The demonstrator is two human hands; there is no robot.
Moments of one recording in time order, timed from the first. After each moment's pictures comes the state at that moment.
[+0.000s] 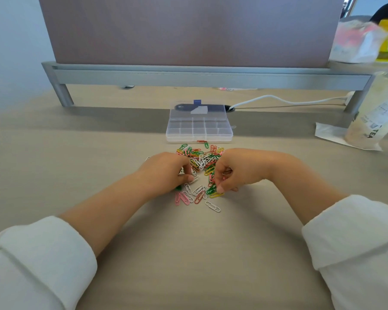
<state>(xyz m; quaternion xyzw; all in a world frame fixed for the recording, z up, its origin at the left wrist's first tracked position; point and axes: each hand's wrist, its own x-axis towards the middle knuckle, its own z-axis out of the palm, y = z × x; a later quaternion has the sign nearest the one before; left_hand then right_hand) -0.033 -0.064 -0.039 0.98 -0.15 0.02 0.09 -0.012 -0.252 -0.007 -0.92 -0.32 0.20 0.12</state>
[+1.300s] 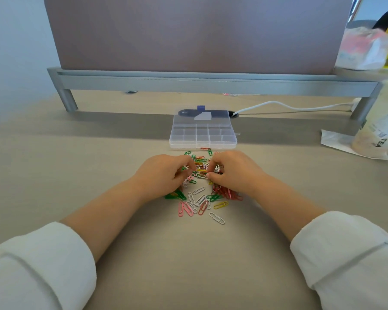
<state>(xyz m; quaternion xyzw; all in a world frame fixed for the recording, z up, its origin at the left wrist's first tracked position) -0.026 -0.051 -0.038 0.97 -0.19 0.09 0.10 0.001 -0.234 -0.036 -0.95 -0.24 -0.04 0.18</state>
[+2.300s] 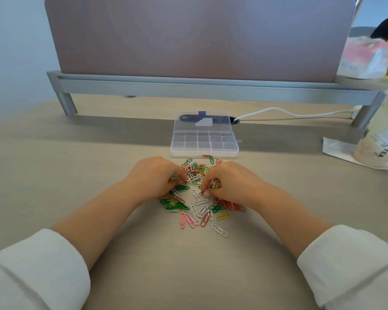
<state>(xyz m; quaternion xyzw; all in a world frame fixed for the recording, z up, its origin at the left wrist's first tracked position) -0.015 -0.036 -0.026 0.98 -0.17 0.06 0.01 -0.007 -0.224 -0.021 -0.94 -0.28 0.04 0.17</state>
